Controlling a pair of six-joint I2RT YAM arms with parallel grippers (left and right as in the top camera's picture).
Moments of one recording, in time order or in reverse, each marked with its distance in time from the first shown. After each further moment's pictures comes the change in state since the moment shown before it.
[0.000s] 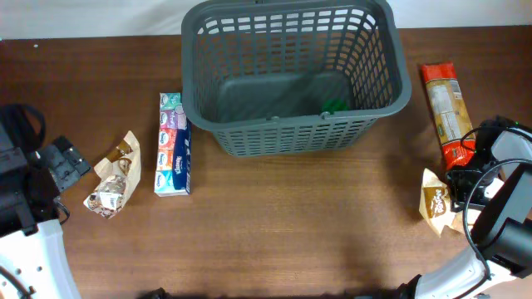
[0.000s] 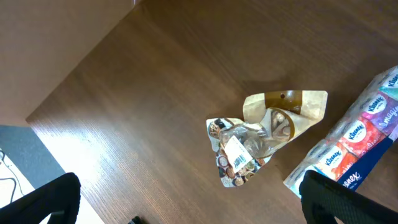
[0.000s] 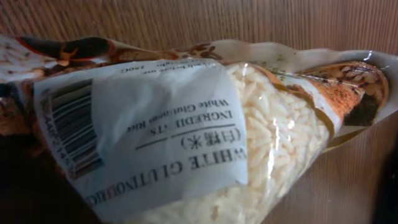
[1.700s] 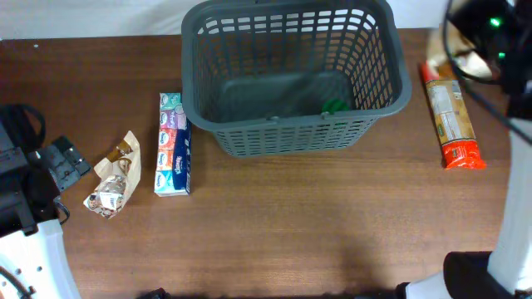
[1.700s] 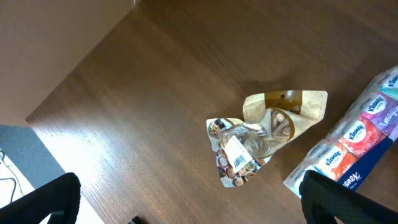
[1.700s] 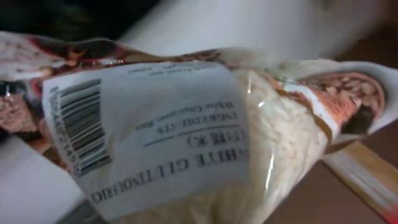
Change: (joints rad) left arm 0.000 0.000 0.000 0.000 0.000 0.000; right arm 0.555 -0.249 1.086 0.063 -0.042 -0.678
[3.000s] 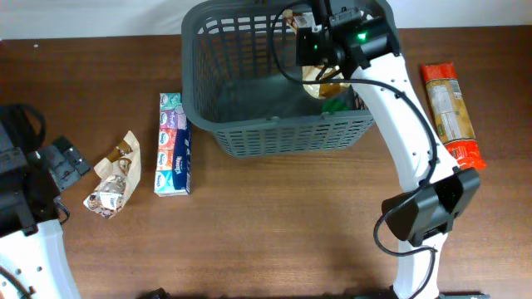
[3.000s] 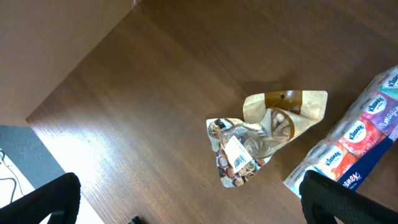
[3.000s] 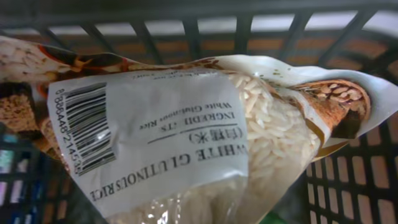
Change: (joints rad) left arm 0.000 0.000 0.000 0.000 0.000 0.000; right arm 0.343 0.430 -0.051 0.017 -0.003 -0.325
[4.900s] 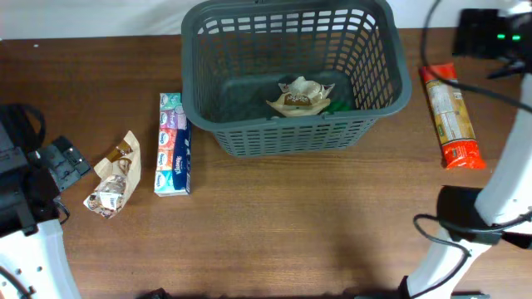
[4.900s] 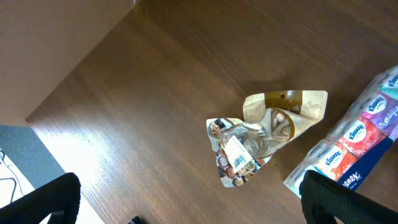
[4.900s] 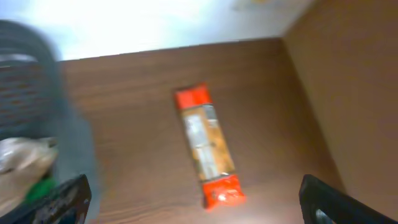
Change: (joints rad) left arm 0.000 0.000 0.000 0.000 0.000 0.000; right arm -0.535 -0.058 0.661 -0.630 0.098 -0.329
